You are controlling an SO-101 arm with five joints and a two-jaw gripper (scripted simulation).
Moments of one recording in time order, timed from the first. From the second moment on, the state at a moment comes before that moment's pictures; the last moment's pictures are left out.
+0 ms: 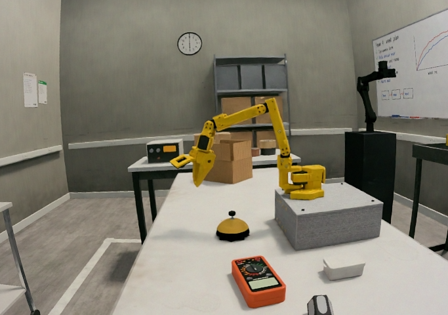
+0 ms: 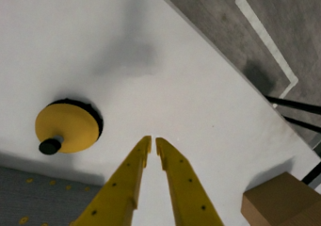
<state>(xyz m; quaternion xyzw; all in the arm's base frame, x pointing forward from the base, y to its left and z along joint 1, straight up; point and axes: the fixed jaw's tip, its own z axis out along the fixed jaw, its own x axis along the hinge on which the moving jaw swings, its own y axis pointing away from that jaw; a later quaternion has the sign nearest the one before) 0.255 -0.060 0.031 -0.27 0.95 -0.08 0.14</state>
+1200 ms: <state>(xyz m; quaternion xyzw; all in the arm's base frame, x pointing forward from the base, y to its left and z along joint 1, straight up) 0.192 0.003 0.014 -0.65 0.76 -0.02 0.03</state>
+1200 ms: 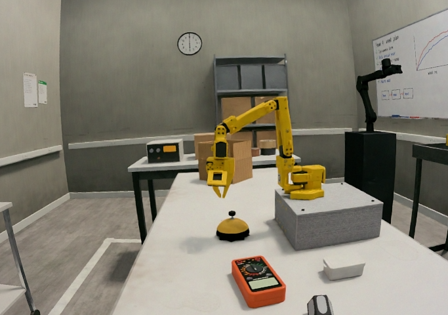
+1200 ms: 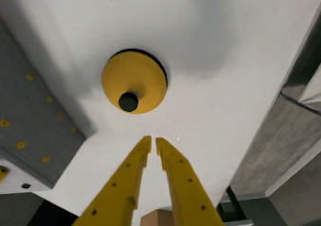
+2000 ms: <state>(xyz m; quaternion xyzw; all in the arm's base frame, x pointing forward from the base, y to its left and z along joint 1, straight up) 0.176 0.013 0.012 -0.73 0.69 0.00 0.00</state>
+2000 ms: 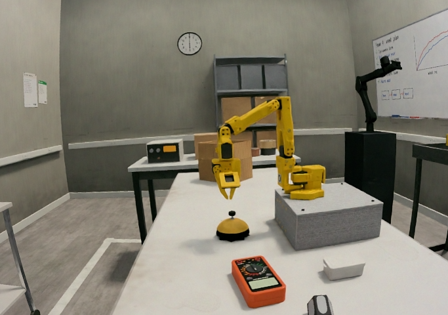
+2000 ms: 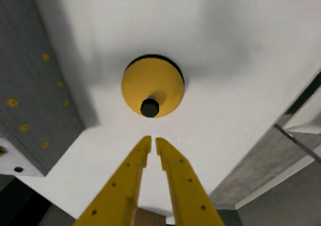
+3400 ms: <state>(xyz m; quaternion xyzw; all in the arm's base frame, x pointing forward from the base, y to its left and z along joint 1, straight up) 0.171 0.015 0.012 -0.74 0.67 0.00 0.00</state>
